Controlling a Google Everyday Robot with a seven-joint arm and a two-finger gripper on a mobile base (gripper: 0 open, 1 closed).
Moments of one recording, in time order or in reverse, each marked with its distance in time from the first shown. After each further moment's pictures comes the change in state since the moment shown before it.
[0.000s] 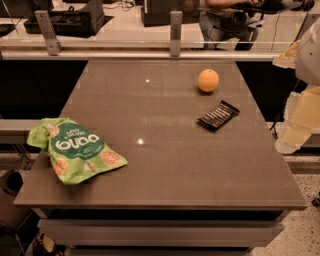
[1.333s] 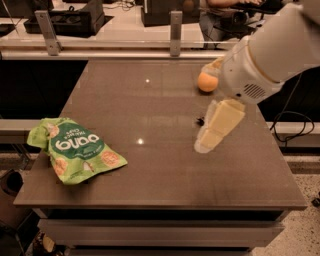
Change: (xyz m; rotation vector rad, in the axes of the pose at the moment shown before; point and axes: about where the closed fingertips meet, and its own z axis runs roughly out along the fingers) arm -0.118 0.014 0.060 -0.044 -0.332 -0.063
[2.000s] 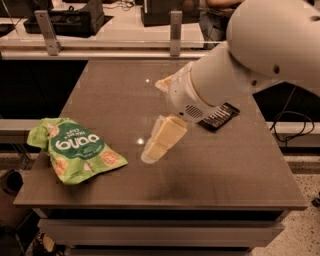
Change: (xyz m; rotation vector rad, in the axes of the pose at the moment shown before) arm -0.067 0.024 0.075 -0.057 -0.182 -0.005
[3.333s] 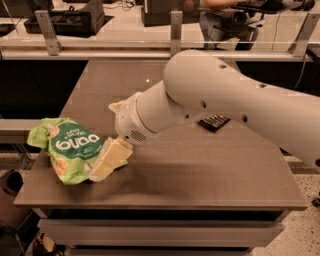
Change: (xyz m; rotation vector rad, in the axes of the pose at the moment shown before) arm -0.058 0.041 0.106 -0.116 -0.176 0.017
